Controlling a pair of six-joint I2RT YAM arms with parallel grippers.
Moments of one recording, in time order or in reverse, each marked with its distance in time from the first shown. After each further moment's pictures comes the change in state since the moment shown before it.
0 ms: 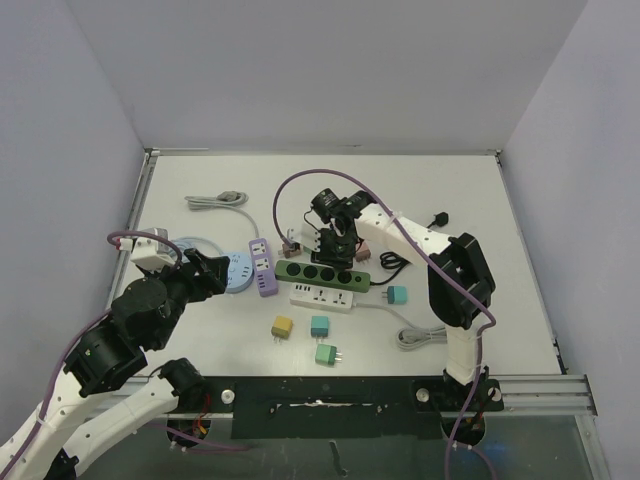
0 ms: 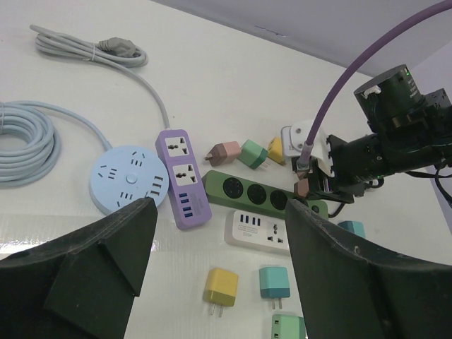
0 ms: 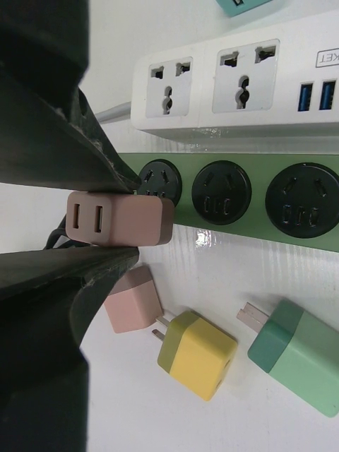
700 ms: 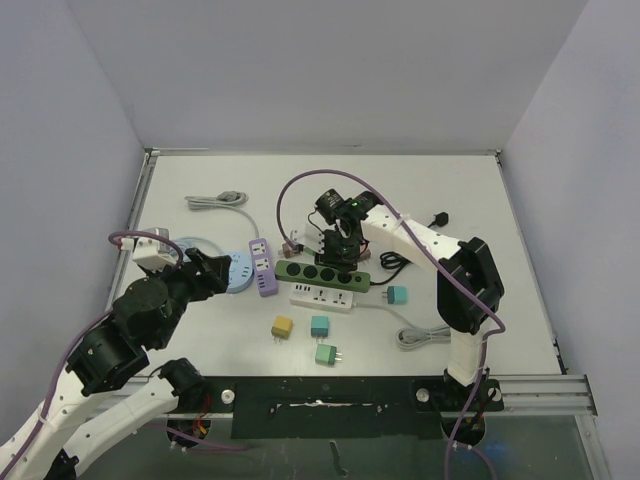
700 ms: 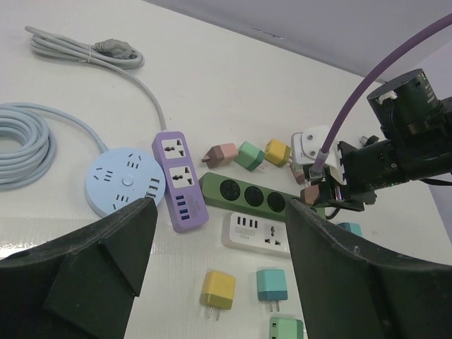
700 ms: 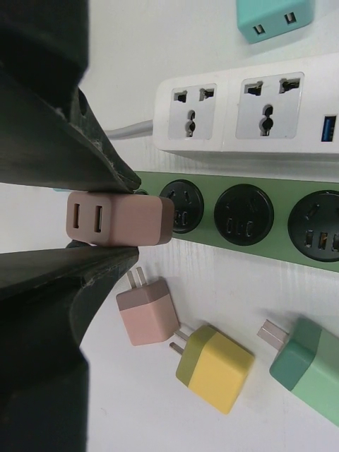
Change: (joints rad) left arm 0.000 0.001 -0.012 0.021 0.003 0.000; right arm 0.000 -0.063 -0.035 -0.030 -0.008 0.000
